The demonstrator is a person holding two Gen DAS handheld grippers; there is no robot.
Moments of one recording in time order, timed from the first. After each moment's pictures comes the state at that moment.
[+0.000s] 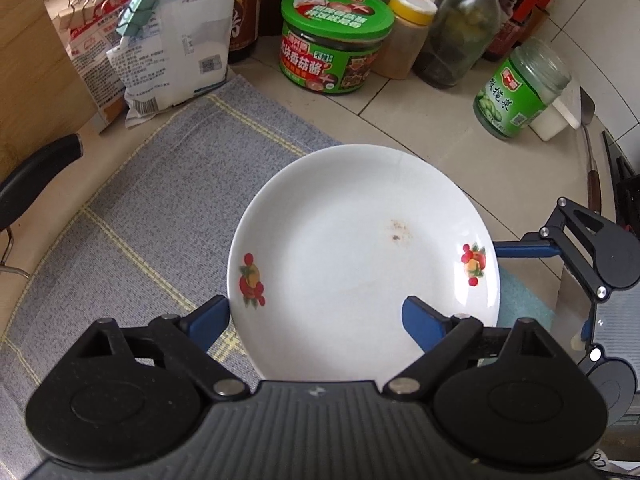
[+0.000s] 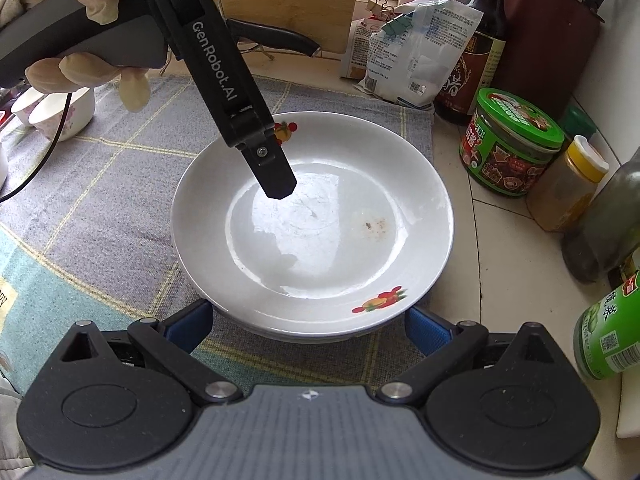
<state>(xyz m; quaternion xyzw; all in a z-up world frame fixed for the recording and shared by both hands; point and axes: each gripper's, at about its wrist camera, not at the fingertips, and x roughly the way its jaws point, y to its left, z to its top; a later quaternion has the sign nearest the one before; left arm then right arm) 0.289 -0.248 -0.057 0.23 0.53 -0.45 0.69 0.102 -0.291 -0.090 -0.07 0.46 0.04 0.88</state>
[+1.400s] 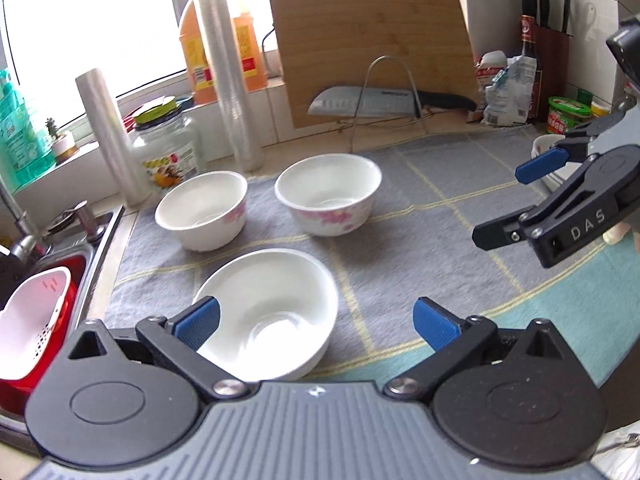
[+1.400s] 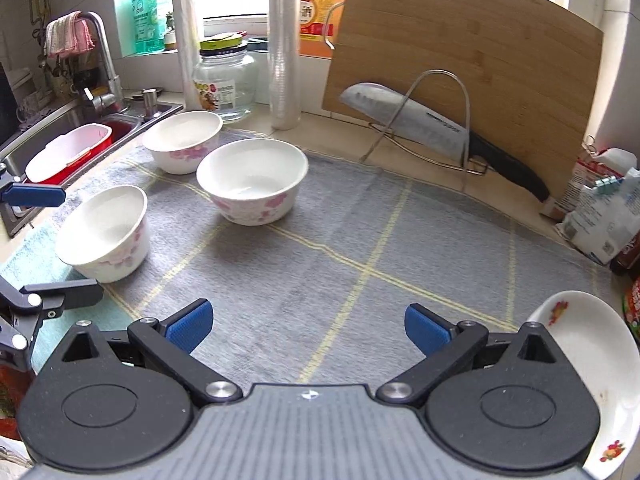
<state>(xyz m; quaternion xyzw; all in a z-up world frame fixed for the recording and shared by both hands) 0.091 0.122 -0.034 0.12 0.34 -0.11 0.93 0.140 -0.039 -0.059 -0.10 0.39 0.17 0.90</state>
